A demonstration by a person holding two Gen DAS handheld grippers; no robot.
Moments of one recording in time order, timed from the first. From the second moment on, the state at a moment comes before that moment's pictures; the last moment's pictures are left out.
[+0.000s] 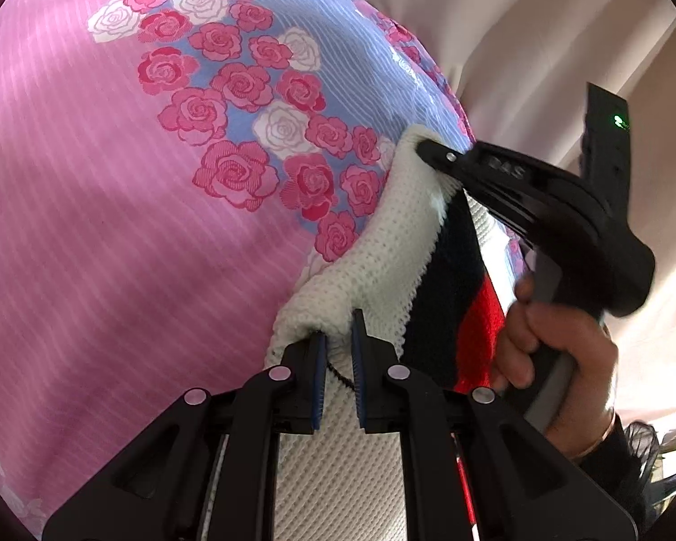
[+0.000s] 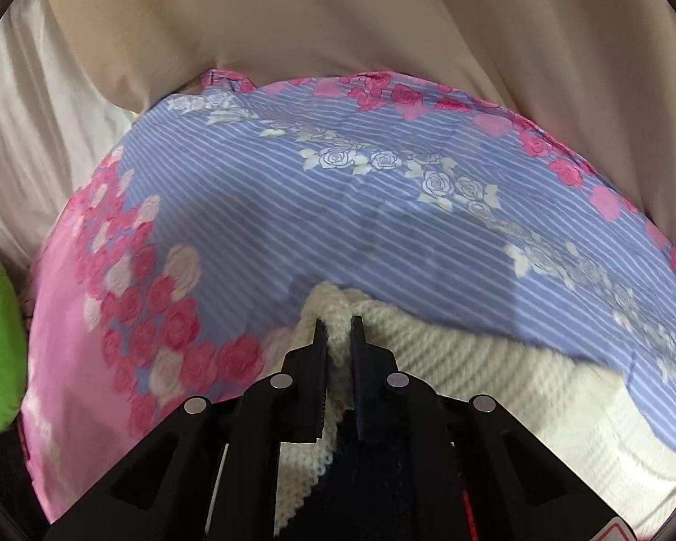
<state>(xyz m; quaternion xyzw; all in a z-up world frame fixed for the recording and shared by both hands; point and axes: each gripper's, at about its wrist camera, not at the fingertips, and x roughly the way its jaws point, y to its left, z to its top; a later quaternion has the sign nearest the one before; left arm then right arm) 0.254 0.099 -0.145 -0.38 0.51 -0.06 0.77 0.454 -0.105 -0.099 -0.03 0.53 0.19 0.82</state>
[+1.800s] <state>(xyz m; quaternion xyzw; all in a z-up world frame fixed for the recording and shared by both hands) 0.004 0.170 -0.136 -0.26 0.62 -0.08 0.74 -0.137 -0.329 -0.120 0.28 0.57 -0.09 0.77</state>
